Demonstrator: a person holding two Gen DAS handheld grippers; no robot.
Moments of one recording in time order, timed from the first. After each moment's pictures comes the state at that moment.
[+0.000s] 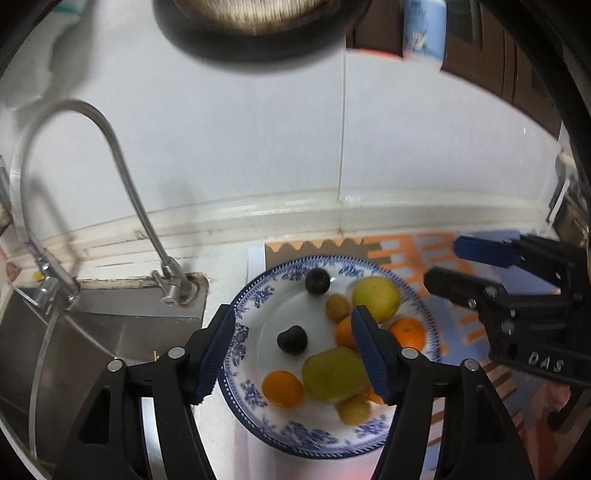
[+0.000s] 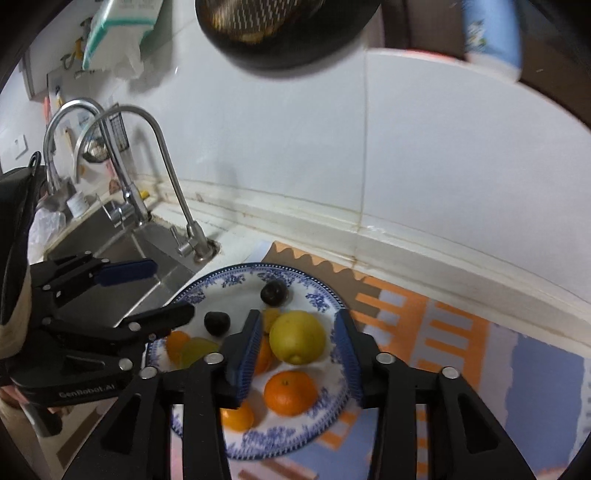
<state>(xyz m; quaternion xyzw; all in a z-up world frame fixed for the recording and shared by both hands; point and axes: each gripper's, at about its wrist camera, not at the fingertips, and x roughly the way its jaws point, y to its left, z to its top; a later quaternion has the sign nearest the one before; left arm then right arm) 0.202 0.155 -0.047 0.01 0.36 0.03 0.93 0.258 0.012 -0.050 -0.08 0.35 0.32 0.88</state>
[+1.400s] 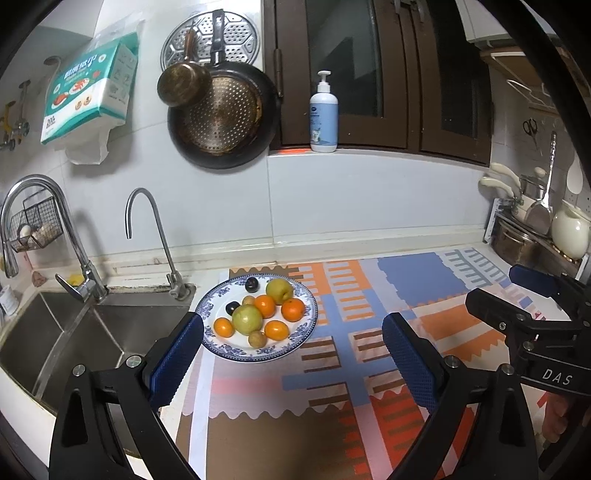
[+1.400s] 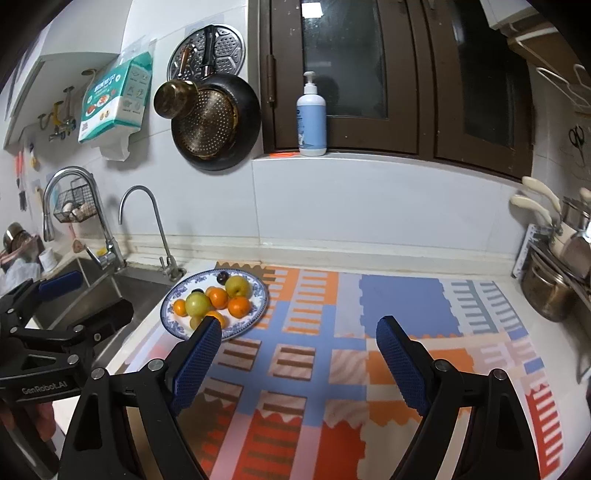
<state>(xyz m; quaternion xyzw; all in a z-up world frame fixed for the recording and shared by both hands) 0.004 0.041 0.023 0.02 0.25 0.02 0.97 0.039 -0.144 0.028 -0.02 0.26 0.15 0.95</state>
